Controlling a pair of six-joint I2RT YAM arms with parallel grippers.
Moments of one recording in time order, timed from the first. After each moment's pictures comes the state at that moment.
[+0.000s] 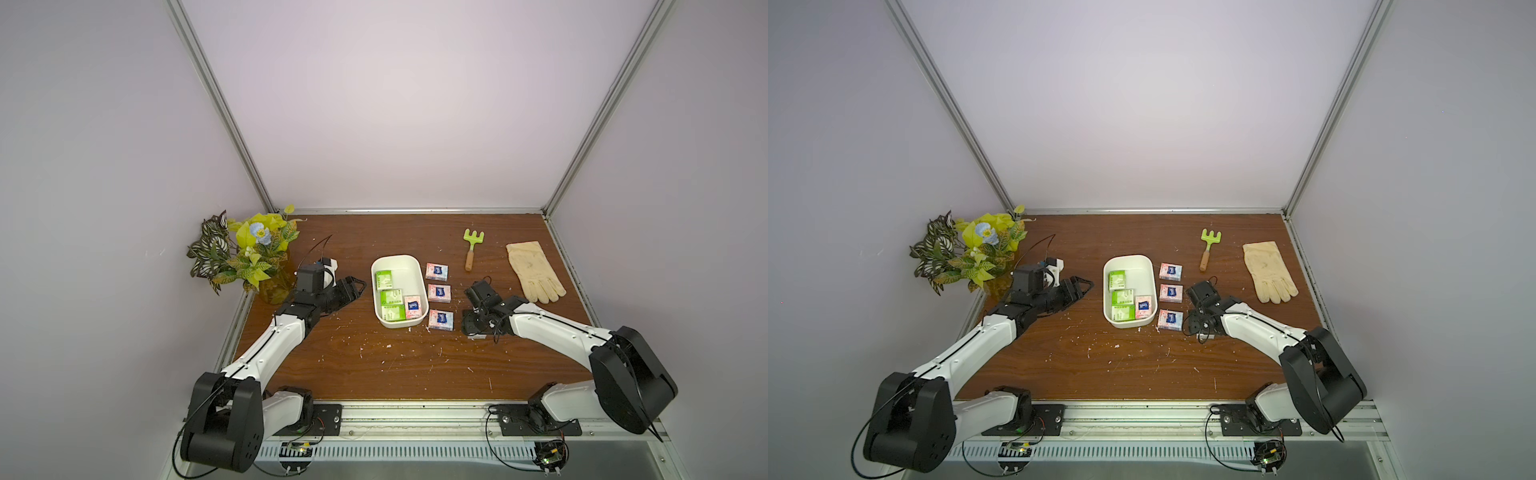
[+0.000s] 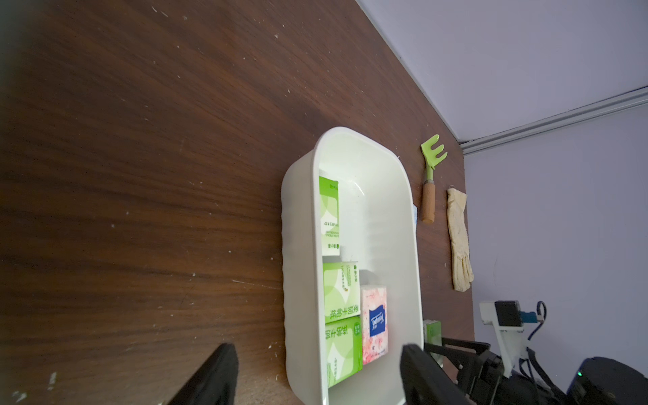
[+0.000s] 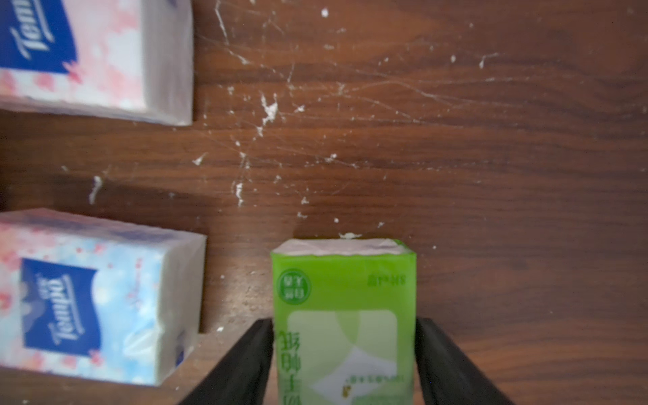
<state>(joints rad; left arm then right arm) -0.14 1.18 0.61 -0.10 0.48 -0.68 0.59 1.39 0.75 -0.58 0.20 0.54</state>
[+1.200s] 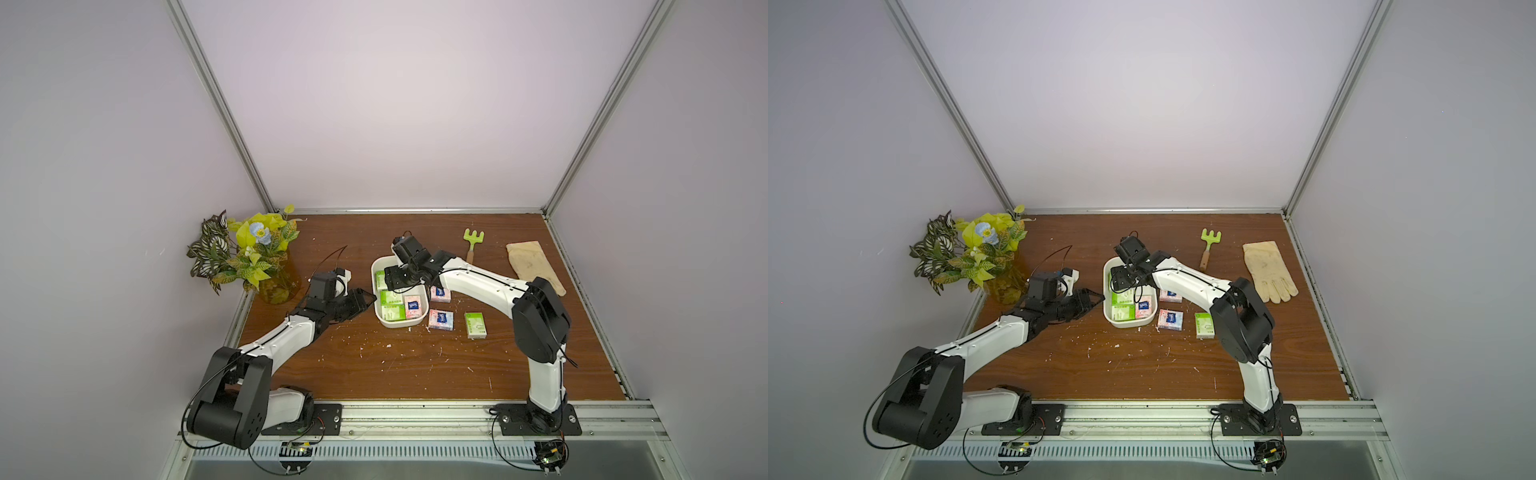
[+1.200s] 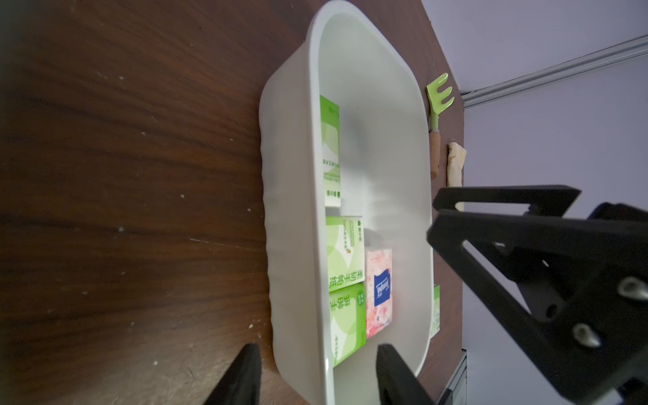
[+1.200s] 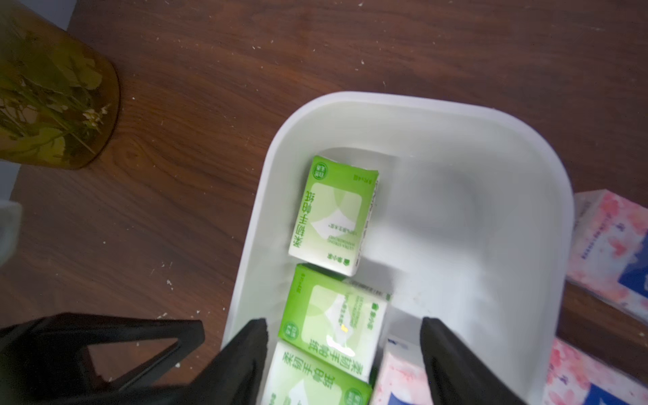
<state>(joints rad) -0.23 1.30 0.51 0.07 0.57 -0.74 0.82 2.01 1.64 -0.55 0.06 0.50</state>
